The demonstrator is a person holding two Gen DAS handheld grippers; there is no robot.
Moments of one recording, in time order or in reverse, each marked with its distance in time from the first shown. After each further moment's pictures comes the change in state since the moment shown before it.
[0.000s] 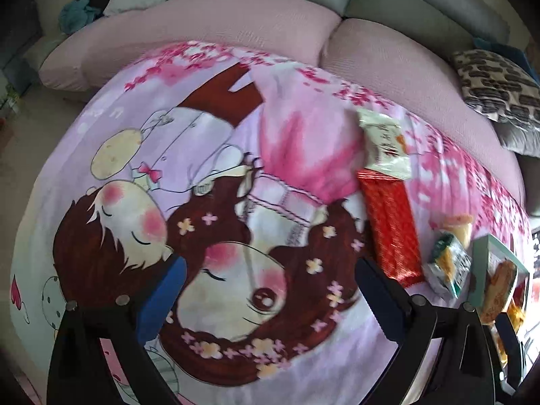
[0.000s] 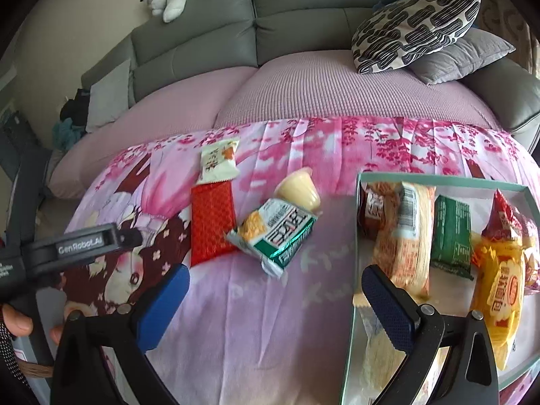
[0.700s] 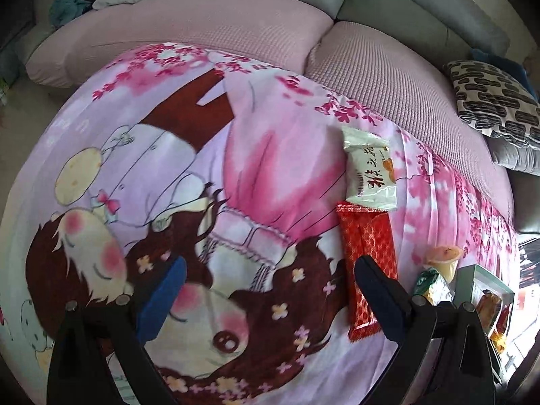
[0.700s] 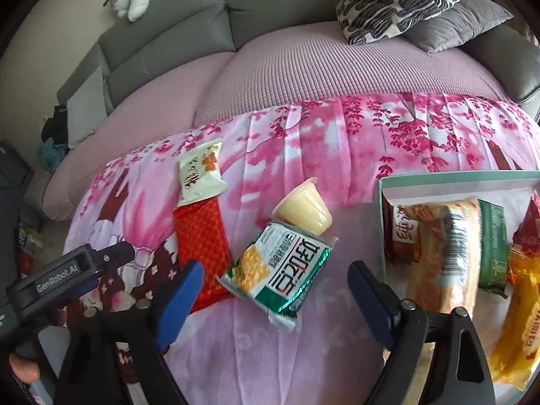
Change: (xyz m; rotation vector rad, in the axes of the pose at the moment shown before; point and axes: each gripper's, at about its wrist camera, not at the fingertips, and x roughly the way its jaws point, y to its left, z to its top) left arm 0.019 -0.023 0.031 -0.004 -0.004 -0.076; right arm 0.055 -0.003 0.034 0.125 0.103 0.006
